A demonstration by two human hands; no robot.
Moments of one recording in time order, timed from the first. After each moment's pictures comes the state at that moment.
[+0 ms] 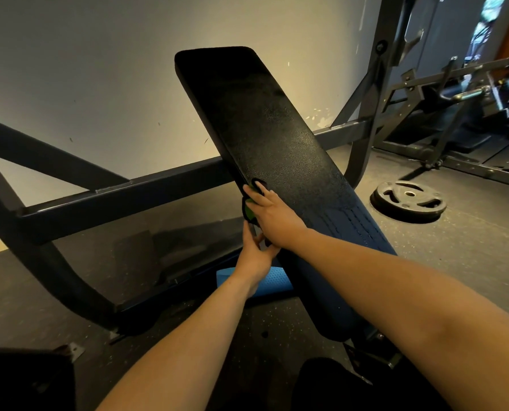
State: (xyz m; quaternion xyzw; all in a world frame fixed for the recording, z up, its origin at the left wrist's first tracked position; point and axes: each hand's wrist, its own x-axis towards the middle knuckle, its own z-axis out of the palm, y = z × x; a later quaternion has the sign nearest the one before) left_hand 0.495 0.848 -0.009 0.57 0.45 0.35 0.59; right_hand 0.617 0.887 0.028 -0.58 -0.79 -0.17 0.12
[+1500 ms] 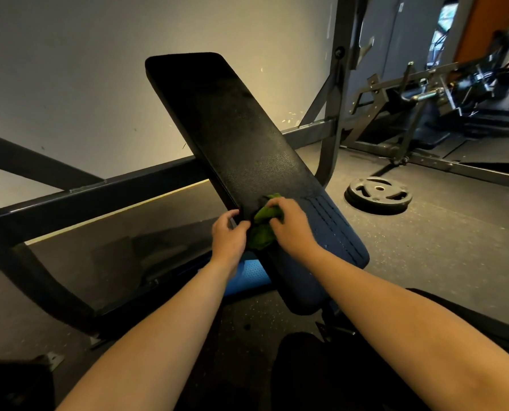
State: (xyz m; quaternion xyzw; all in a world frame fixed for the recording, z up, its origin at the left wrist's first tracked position) left_hand 0.502 0.823 0.009 0.55 0.44 0.44 0.56; right_hand 0.650 0.783 0.012 -0.65 -0.57 0.07 0.49
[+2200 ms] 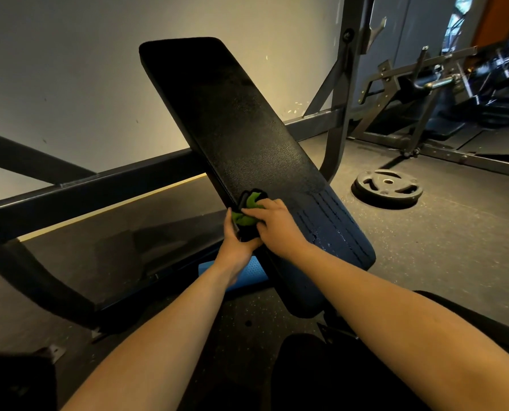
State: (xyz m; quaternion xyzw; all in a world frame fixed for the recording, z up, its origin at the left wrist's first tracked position) left_hand 0.516 0.827 -0.024 0.57 0.41 0.38 0.61; right_hand 0.647 0.809 -0.004 -0.61 -0.70 0.01 0.37
